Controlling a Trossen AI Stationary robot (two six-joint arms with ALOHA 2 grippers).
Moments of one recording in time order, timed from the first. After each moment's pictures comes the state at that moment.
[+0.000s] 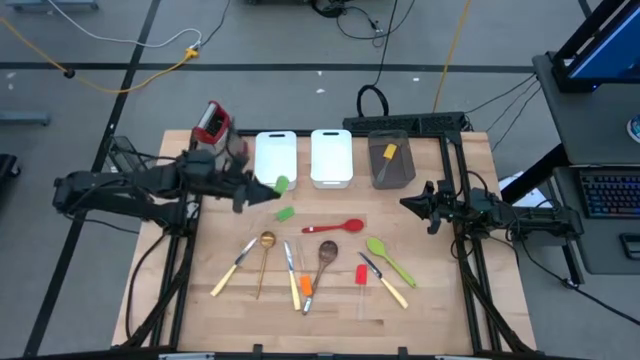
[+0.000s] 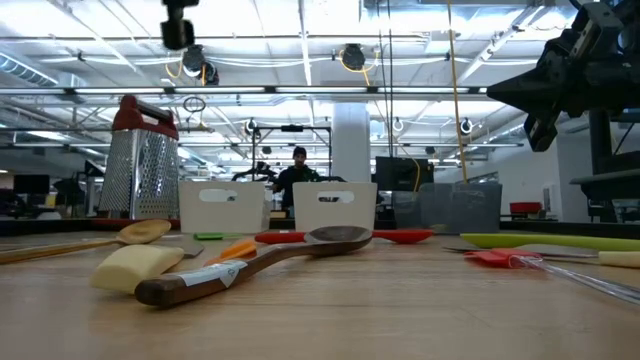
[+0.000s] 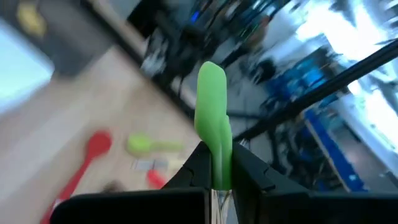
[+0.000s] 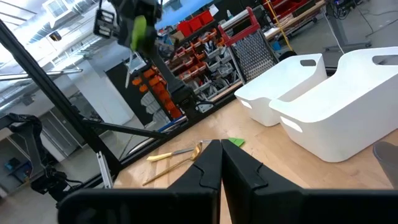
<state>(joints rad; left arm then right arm) 0.09 0.88 0.78 -0.02 0.18 -0.82 -0.04 0.06 0.02 0.08 0.10 0.55</state>
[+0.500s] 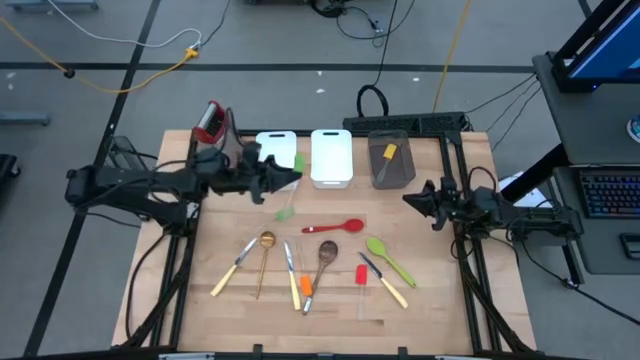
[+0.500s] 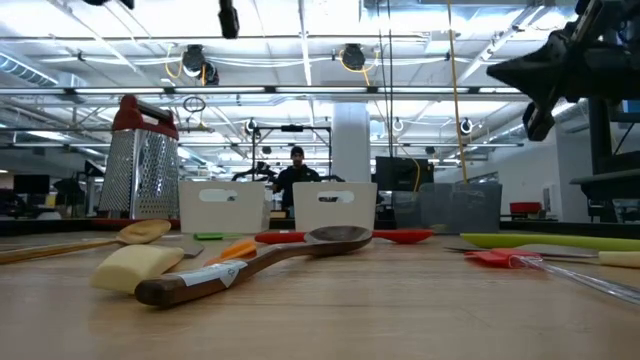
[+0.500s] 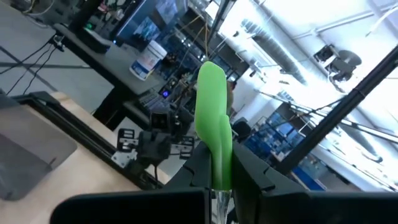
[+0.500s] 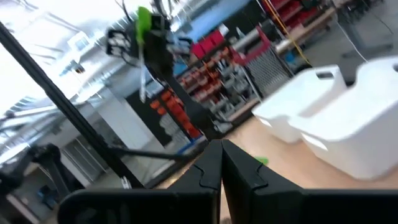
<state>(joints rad) 0.09 1.12 0.78 0.51 0.07 -0.74 -0.04 0.06 0.02 0.21 0.10 0.64</state>
